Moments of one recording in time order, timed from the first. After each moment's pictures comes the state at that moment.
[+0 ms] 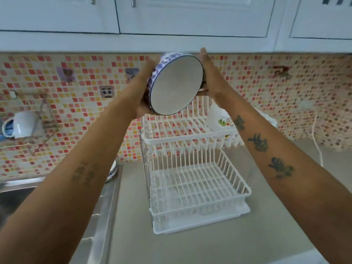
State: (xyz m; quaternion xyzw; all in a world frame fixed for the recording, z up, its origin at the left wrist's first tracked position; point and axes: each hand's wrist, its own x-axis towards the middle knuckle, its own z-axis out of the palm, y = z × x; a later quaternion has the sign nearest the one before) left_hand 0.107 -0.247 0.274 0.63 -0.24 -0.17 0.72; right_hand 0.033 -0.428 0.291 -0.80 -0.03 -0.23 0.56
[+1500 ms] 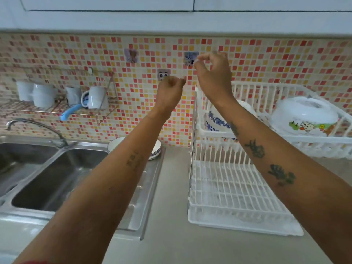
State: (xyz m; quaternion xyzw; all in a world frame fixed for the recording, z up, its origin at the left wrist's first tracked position) left_hand 0.148 -0.198 0.217 0.74 -0.11 0.17 0.65; right_hand 0.110 -0.309 0.259 -0.80 -0.05 -0.39 0.45
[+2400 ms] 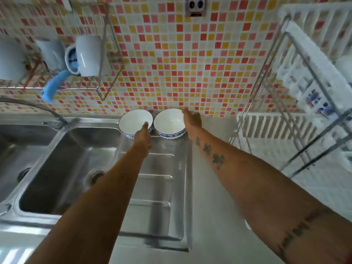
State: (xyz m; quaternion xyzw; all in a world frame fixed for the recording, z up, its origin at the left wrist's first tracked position) left_hand 0.314 0.000 -0.059 0.64 0.31 -0.12 0.70; right_hand 0.348 -0.163 -0.061 -0.70 0.30 0.02 0.65
